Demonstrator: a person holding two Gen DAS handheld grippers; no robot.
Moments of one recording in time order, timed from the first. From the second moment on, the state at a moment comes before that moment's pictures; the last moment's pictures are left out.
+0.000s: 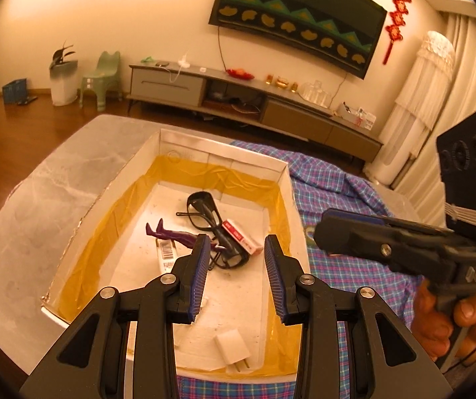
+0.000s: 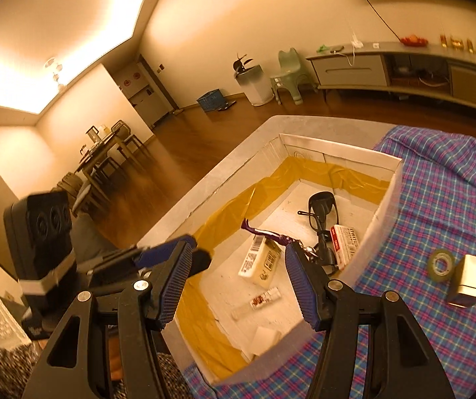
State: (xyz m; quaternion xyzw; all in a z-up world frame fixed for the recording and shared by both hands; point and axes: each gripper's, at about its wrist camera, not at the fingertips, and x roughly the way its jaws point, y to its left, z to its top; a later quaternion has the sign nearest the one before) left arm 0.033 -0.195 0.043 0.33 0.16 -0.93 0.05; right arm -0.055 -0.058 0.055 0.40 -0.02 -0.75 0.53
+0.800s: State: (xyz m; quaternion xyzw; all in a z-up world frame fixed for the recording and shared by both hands) left arm 0.009 -0.135 0.042 0.35 0.11 -0.93 0.03; right arm -0.055 0.007 0.042 0.37 -0.06 -0.75 0.55
